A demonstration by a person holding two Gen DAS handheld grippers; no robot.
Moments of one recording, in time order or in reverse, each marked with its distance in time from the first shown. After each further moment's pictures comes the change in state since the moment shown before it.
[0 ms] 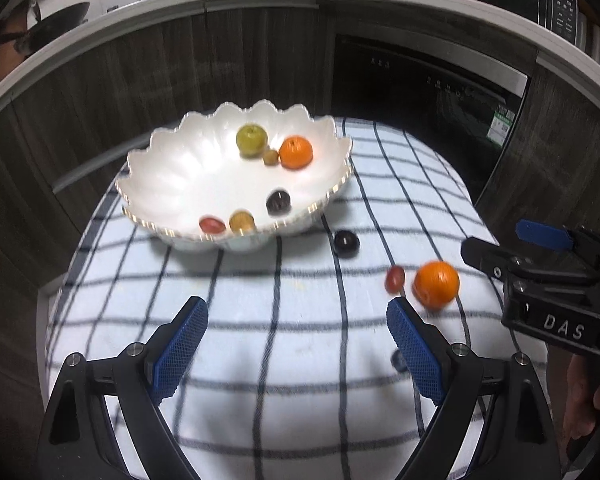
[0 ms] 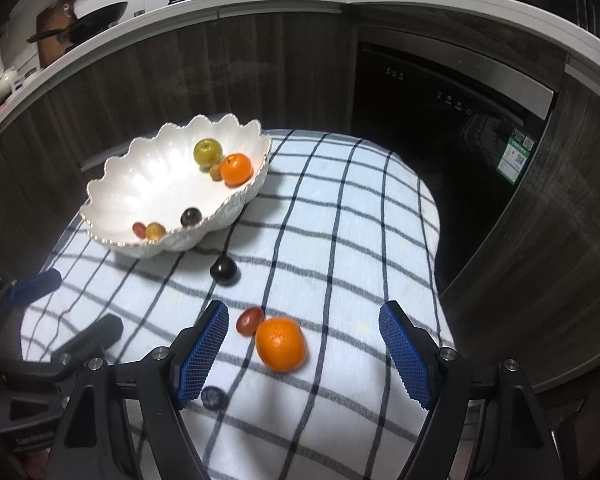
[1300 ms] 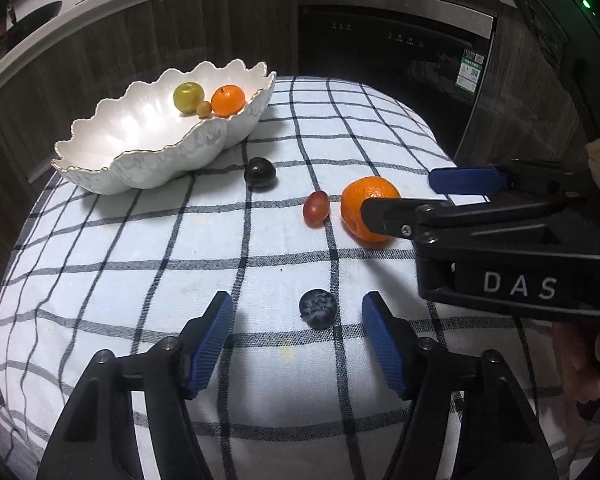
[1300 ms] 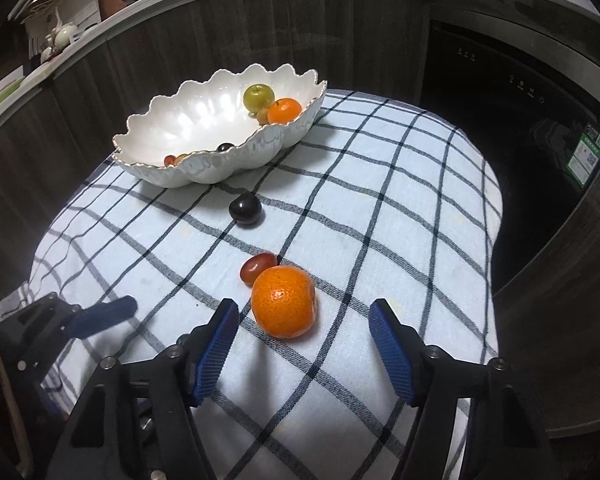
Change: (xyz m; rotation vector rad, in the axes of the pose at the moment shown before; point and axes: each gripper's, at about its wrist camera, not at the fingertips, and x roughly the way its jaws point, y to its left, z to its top) left arm 0.038 -0.073 -0.051 0.049 0.035 -0.035; right arm 0.043 -0.014 -0.028 -0.170 0.071 0.215
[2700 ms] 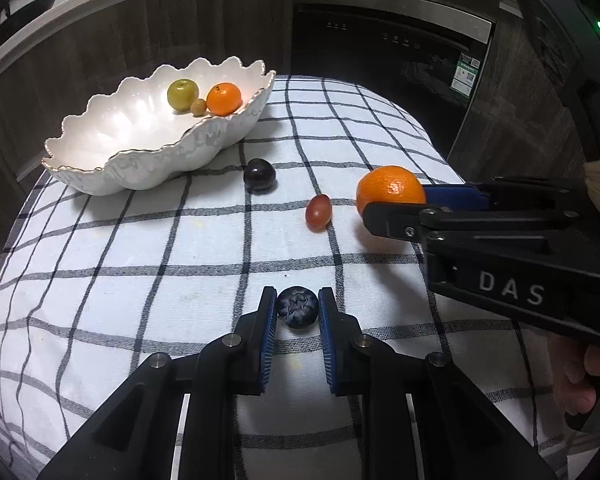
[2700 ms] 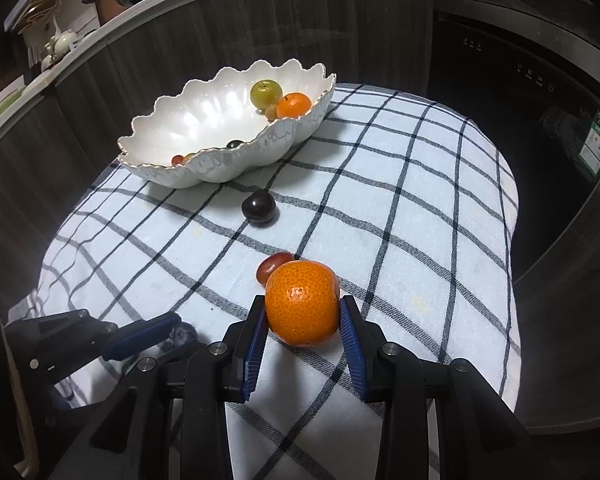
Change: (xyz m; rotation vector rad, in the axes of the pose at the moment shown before) left arm -0.001 0.012 0.006 -0.003 0.013 -0.052; right arm 0.006 0.006 0.000 0.033 0.006 0.031
